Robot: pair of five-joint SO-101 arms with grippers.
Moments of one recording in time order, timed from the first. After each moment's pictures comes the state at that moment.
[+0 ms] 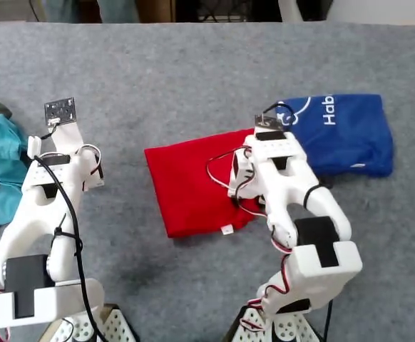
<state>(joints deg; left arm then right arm) -13.3 -10.0 46.0 37.5 5.5 -6.0 13.5 29.1 67.2 -18.9</state>
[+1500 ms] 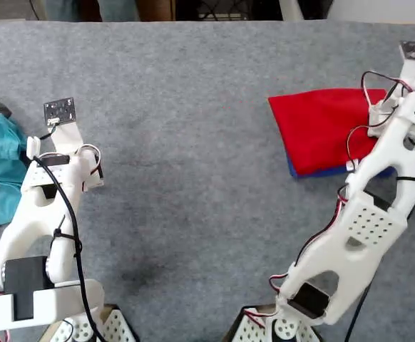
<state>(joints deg) -13.3 -10.0 46.0 37.5 5.5 32.7 42.6 -58.2 97.7 21.4</state>
